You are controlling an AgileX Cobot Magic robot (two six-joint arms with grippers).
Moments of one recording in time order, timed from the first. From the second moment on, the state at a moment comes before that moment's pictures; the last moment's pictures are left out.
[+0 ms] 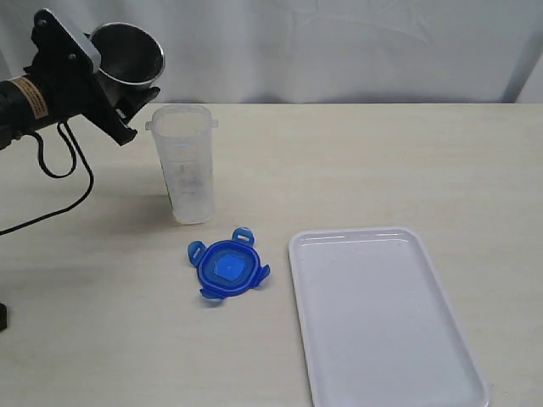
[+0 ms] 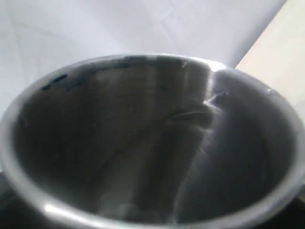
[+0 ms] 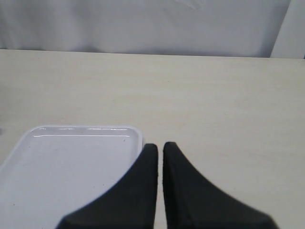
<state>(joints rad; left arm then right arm) -0.05 1.92 -1.02 0.78 -0.78 0.04 0.05 0.00 0.00 0.05 0.35 -0.06</state>
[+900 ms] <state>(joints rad) 0.05 2.33 -1.53 0.42 -0.57 -0.31 0.05 0.00 0.00 0.05 0.35 -0.06</state>
